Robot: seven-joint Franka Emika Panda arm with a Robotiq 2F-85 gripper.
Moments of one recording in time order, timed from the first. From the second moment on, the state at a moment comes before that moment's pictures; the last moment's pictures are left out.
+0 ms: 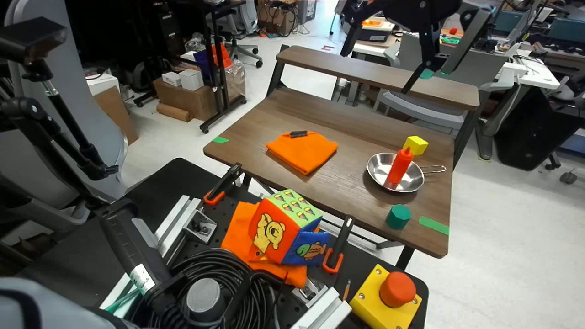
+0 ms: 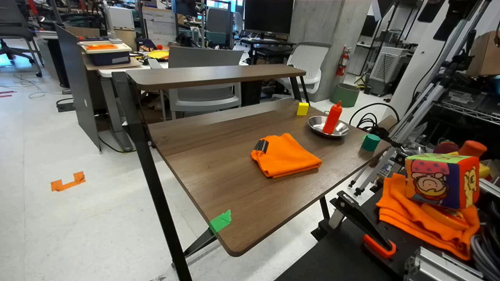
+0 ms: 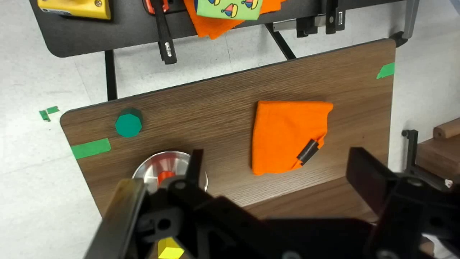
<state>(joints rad) -0.02 -0.36 -0.27 -2.52 0.15 2.15 -0.26</state>
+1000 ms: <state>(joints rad) -0.03 -0.06 -0.26 -2.37 0.17 2.46 -0.26</state>
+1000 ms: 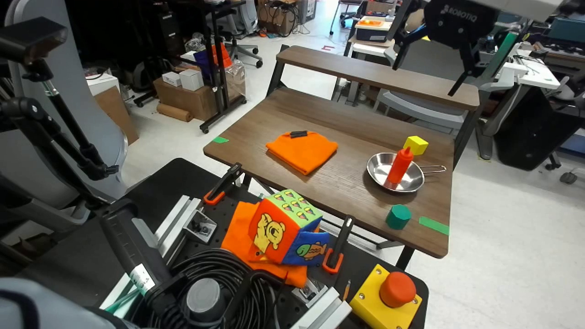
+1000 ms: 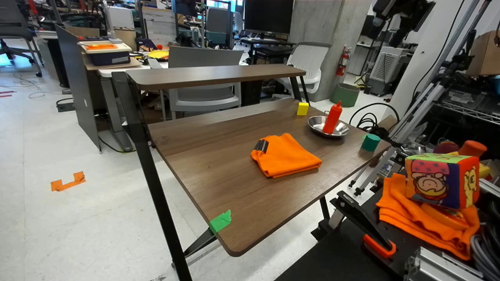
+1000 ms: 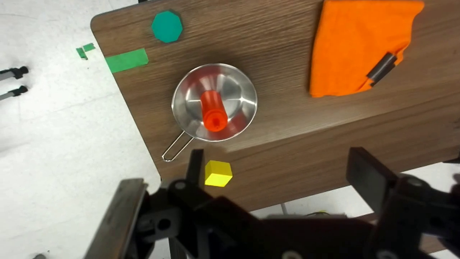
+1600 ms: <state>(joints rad) -0.12 0.21 -0.18 -2.25 0.21 2.56 -0.29</state>
